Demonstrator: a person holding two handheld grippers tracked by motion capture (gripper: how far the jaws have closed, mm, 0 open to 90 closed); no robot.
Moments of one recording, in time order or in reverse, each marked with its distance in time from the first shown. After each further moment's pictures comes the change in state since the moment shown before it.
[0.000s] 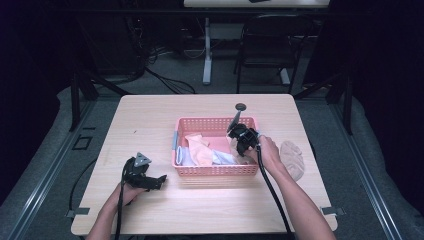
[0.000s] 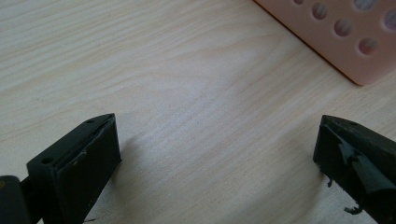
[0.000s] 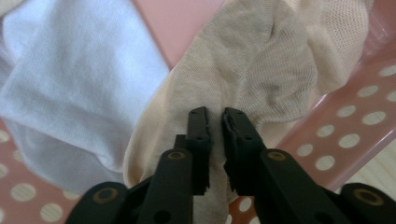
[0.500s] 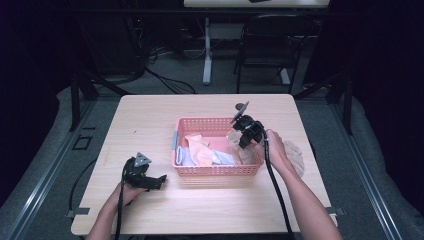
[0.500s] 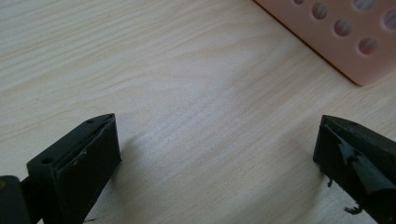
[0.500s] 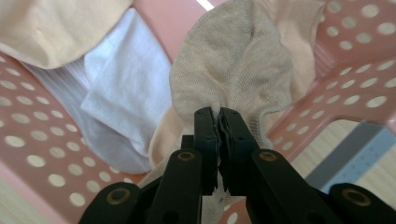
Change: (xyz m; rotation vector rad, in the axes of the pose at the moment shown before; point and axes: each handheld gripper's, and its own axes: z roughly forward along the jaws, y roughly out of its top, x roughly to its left) left arm 0.000 0.000 0.000 0.000 0.000 0.000; right arm -0.003 -0.008 -0.050 -0.115 0.034 0.009
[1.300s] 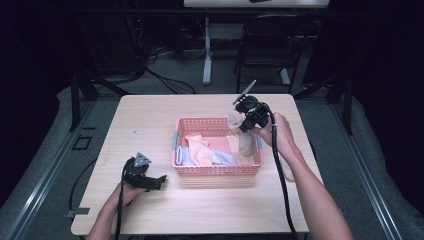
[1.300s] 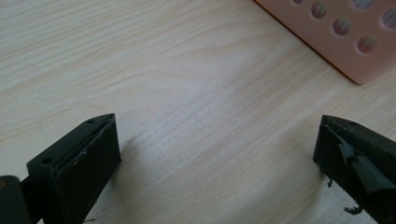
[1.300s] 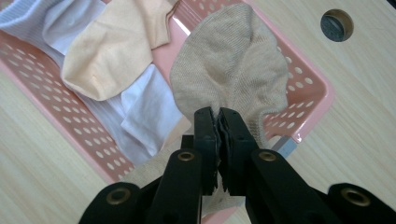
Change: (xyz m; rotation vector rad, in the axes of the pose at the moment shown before) left arm 0.000 0.000 -0.001 0.006 -0.004 0.001; right arm 0.003 0.012 -0.079 -0.142 -0.027 -0.029
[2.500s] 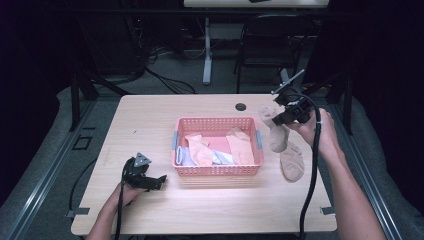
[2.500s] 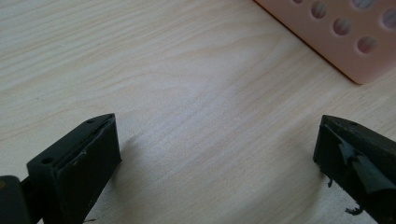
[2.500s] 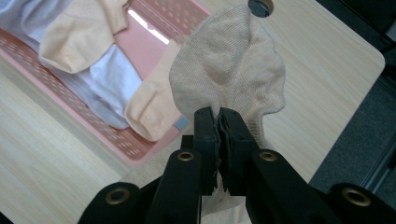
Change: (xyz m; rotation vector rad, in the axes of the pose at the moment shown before) left arm 0.000 0.000 0.000 0.000 0.000 0.000; right arm -0.042 -0.059 -0.079 -0.060 -0.081 0.089
